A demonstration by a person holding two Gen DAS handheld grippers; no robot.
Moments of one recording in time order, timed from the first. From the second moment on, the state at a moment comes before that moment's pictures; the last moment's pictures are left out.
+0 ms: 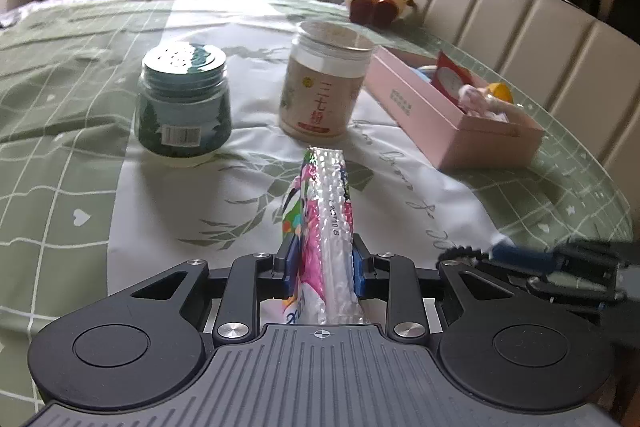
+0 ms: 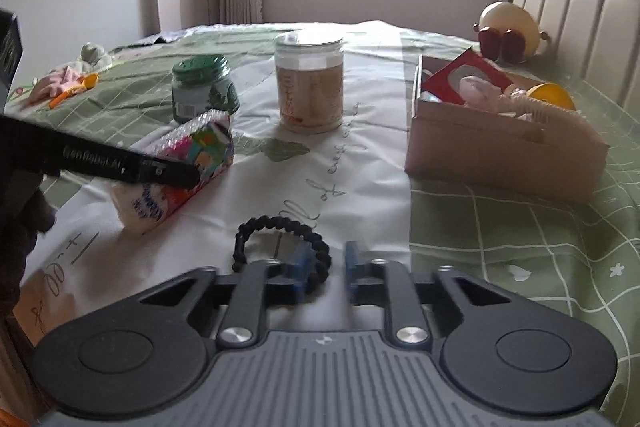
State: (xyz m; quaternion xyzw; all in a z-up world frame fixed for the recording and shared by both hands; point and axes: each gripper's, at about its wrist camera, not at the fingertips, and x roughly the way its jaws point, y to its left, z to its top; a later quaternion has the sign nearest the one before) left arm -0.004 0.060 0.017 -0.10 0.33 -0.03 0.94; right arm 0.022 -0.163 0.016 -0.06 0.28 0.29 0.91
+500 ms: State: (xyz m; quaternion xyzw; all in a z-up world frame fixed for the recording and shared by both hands) left arm -0.027 0.051 0.017 -0.08 0.30 -0.04 0.95; right arm 0.027 -0.163 0.014 -0.07 0.31 0.30 0.90
